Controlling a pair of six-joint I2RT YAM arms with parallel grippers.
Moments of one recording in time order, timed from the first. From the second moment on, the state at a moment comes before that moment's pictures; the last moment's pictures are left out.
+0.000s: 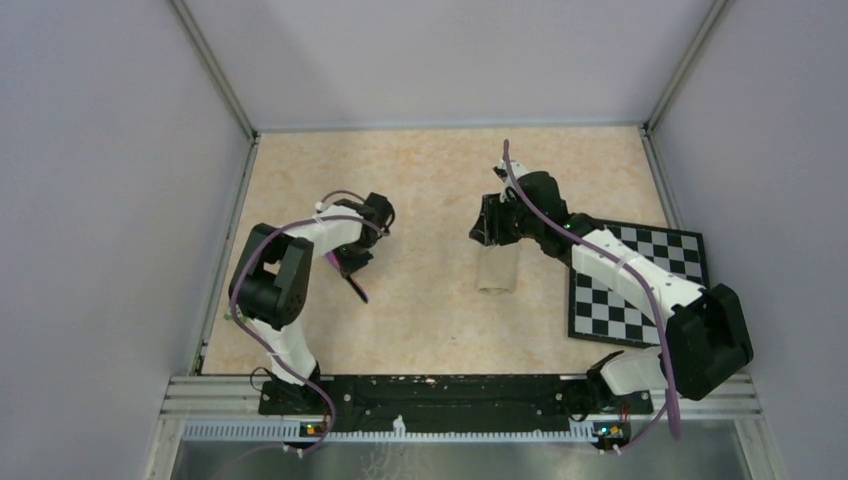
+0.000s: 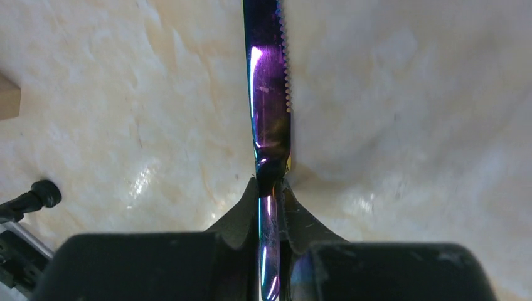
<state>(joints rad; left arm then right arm) -0.37 1.83 1.14 -0.86 -0.53 -1.05 0.55 1.36 0.99 -0.25 -0.21 0.35</state>
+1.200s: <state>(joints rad) -0.52 0.94 0.83 -0.68 -0.22 -0.65 0.75 1.62 1.10 -0.36 -0.20 0.42</state>
